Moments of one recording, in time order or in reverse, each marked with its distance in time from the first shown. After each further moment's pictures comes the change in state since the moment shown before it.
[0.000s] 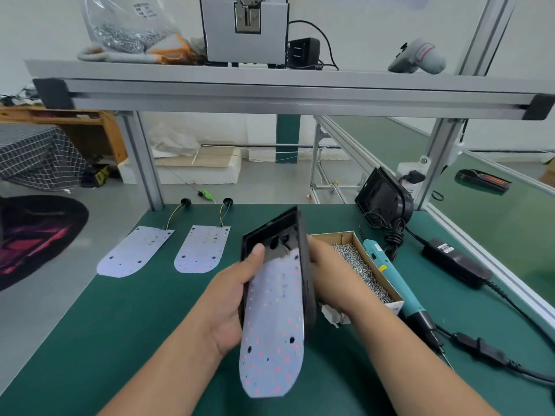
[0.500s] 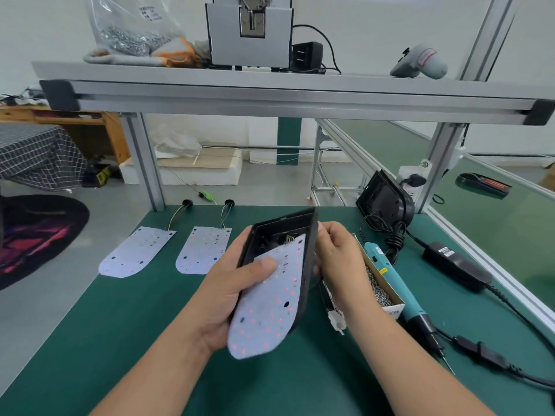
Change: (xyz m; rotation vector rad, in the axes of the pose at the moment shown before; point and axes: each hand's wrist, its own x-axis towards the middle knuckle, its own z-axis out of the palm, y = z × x) left_hand -0.007 0.011 -0.010 0.275 -0.284 0.324; right_hand 0.015 0.019 0.006 0.419 0.437 0.117
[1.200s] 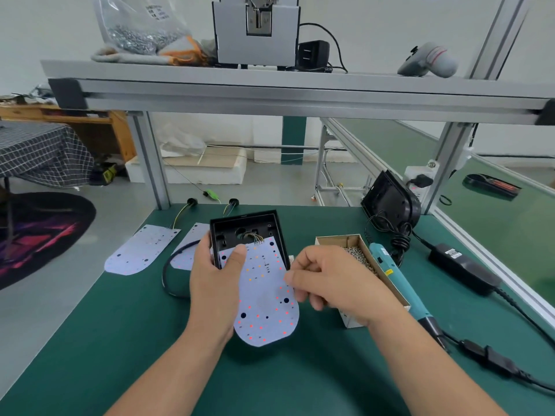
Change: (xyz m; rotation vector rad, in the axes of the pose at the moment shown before) left_hand 0.008 -0.017 -0.004 0.368 0.758 0.307; right_hand -0.029 -0.040 -0.018 -0.356 -0.607 0.063
